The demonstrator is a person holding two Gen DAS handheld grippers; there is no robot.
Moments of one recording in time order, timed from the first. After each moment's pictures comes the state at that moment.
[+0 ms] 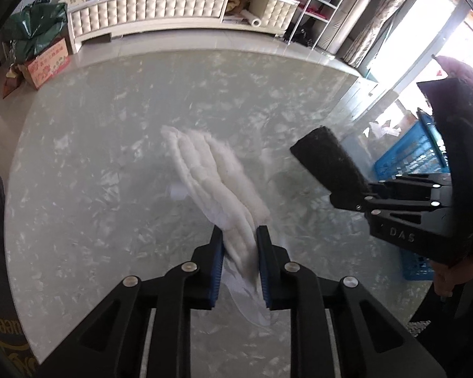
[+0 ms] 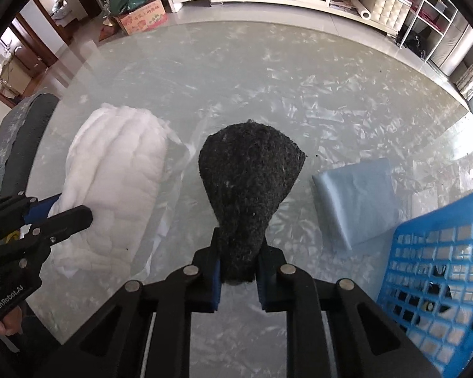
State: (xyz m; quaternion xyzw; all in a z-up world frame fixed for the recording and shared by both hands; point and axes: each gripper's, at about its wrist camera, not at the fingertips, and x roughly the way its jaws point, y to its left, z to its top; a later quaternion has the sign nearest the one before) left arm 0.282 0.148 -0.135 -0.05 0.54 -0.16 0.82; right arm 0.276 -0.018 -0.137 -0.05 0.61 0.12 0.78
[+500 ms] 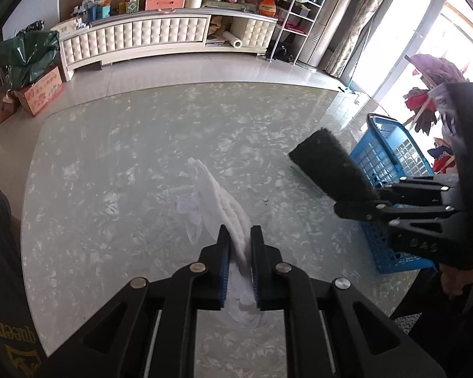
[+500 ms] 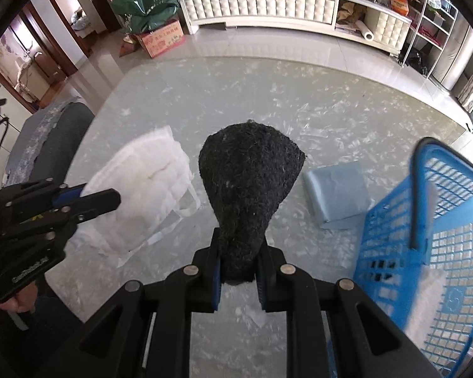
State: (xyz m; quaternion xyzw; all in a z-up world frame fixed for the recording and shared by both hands) left arm 0.243 0.137 -0.087 -0.03 0.50 -0.19 0.85; right arm 0.233 -0.046 -0.070 -0.04 0.57 0.15 0.81
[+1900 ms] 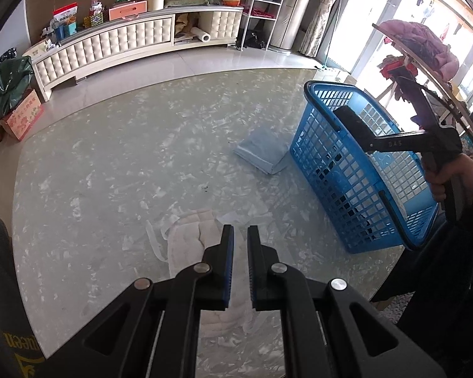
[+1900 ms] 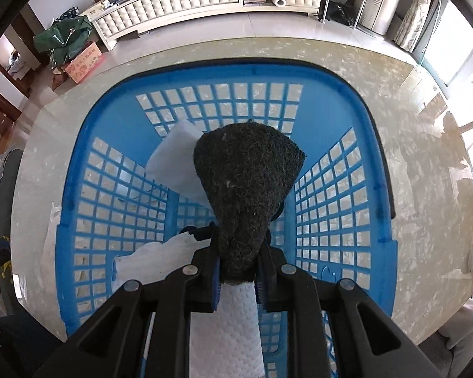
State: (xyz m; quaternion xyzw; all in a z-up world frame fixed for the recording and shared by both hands) left arm 0.212 0.069 -0.068 0.02 0.51 -0.23 0.83; right arm 0.241 -0.229 -0.091 0.01 0.60 0.01 0.80
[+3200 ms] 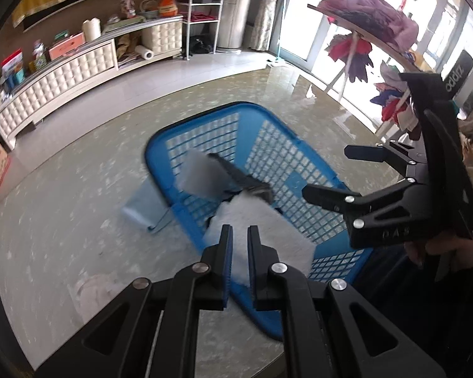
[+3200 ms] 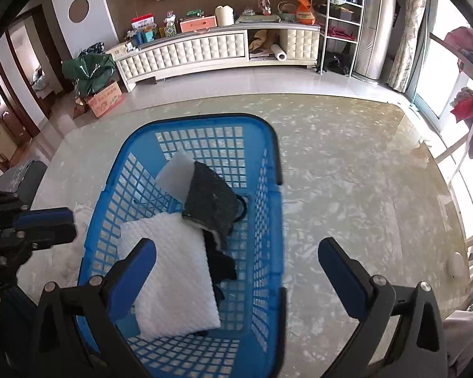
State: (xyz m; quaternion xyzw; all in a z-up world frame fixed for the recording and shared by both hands) left arm 0.213 -0.110 -0.024 0.08 0.49 -0.30 0.82; right arm 0.152 -0.292 -0.034 0.01 0.48 0.04 0.87
